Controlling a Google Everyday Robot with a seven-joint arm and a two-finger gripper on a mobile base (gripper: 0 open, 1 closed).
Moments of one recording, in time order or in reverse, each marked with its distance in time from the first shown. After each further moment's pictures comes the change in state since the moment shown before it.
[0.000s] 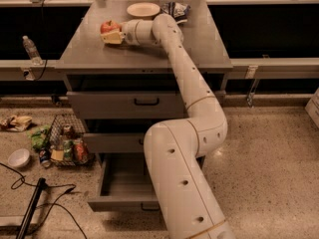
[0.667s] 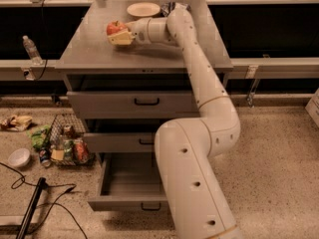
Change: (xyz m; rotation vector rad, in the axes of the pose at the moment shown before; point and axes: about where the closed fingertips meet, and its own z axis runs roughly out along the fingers) arm -0.007 0.015 -0.049 -0.124 0.007 -0.015
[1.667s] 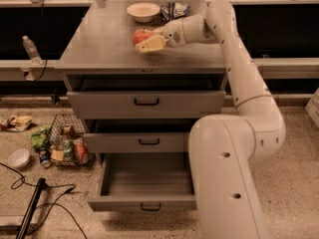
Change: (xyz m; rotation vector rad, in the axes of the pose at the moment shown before) arm 0.020 0.038 -0.122 -0.192 0.129 0.079
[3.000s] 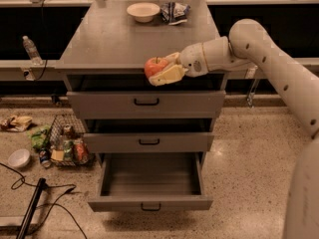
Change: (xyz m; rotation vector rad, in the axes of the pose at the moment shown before) arm 0.052 0.126 -0.061 -0.072 0.068 -0.047
